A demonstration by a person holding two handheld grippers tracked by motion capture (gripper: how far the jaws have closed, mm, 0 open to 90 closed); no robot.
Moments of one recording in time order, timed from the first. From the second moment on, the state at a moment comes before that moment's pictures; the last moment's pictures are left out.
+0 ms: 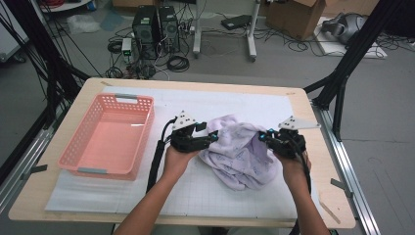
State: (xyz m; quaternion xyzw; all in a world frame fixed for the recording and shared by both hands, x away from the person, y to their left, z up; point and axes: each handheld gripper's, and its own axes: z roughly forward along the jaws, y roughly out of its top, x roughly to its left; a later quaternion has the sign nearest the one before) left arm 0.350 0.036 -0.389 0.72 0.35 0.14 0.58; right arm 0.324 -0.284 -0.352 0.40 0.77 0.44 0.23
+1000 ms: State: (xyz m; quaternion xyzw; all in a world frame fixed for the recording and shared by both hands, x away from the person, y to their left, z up) left arm 0.337 0.018 -0.440 0.80 0.33 0.05 0.50; right arm 0.305 -0.357 -0.371 0.49 0.72 0.39 0.30
